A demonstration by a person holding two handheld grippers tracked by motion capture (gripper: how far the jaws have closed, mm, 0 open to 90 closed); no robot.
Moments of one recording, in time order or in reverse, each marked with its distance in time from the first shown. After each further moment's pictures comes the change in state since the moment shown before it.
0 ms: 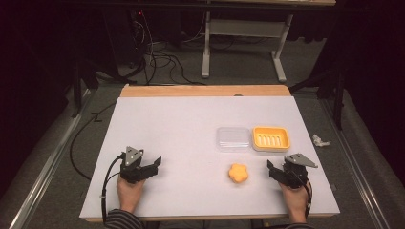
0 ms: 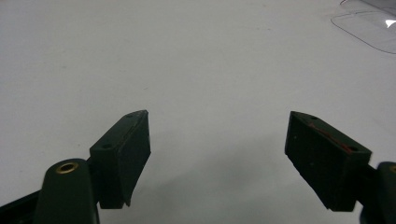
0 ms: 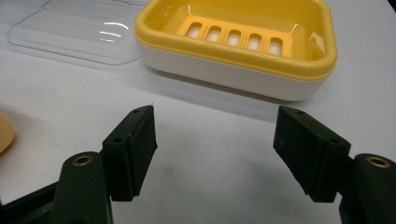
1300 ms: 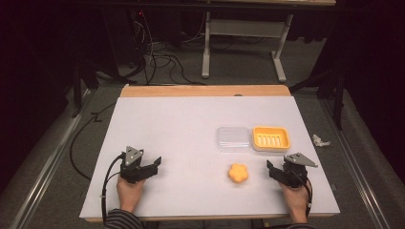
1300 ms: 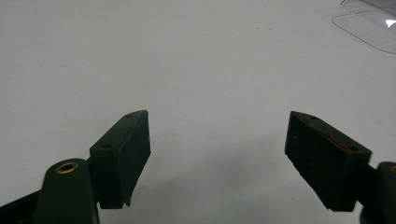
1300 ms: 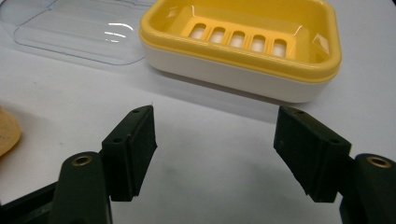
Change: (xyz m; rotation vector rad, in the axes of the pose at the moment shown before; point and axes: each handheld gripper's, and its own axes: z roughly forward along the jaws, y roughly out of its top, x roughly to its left) left arm 0.000 0.000 0.000 0.002 0.001 -0.006; right arm 0.000 0.001 -0.001 0.004 0.011 -0.007
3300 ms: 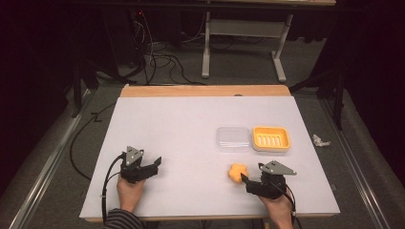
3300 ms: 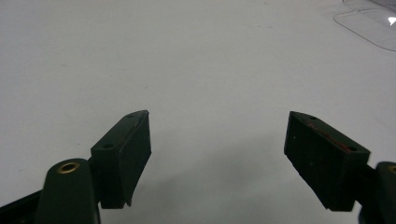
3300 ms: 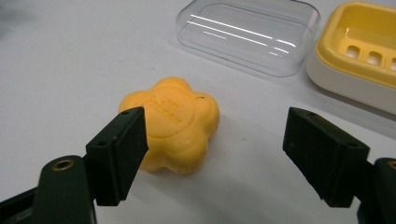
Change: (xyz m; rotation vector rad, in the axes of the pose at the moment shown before) left arm 0.000 -0.001 0.001 0.006 0.007 0.008; right arm 0.077 0.008 -0.025 0.009 0.236 -0.103
